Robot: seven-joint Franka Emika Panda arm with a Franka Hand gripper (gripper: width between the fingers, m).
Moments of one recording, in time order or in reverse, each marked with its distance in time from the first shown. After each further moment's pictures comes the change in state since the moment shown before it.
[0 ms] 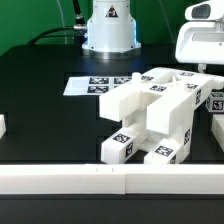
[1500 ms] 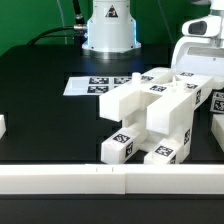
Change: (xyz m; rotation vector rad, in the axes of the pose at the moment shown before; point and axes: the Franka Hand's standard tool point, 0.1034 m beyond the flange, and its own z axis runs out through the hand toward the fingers) arm -0.017 0.011 0.026 -0.046 -0.026 -0.032
